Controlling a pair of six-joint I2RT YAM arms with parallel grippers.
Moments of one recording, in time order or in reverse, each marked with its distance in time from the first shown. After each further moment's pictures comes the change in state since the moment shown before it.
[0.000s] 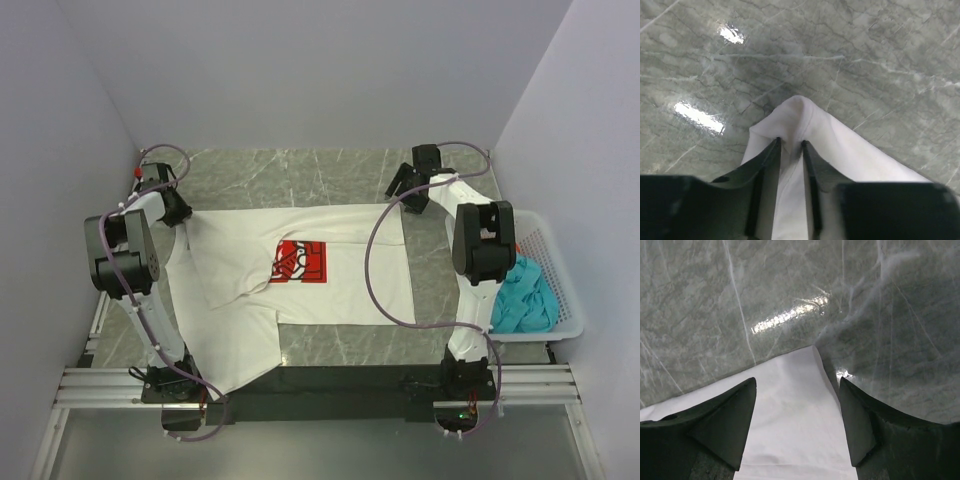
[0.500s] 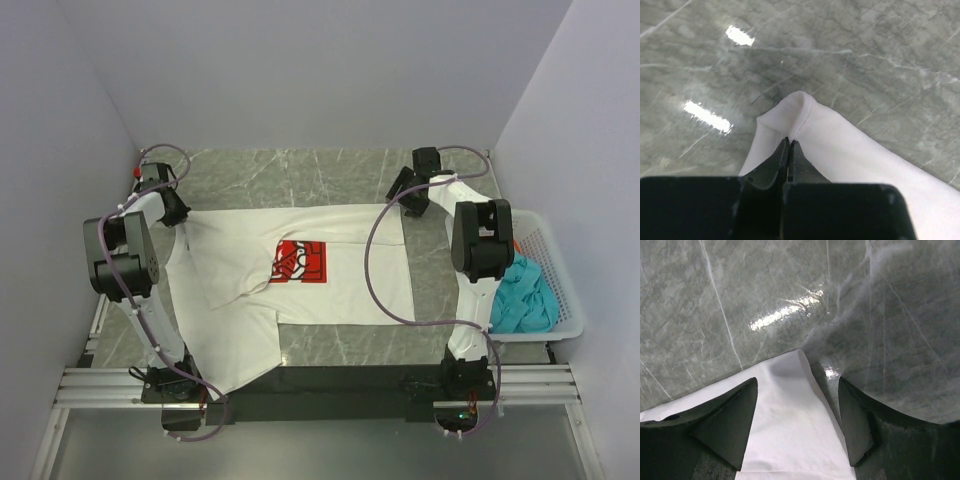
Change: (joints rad) left arm 0.000 -0.022 -0.011 -0.016 -0.027 0.008; right arm -0.010 0.038 0.008 -0.005 -0.003 0.014
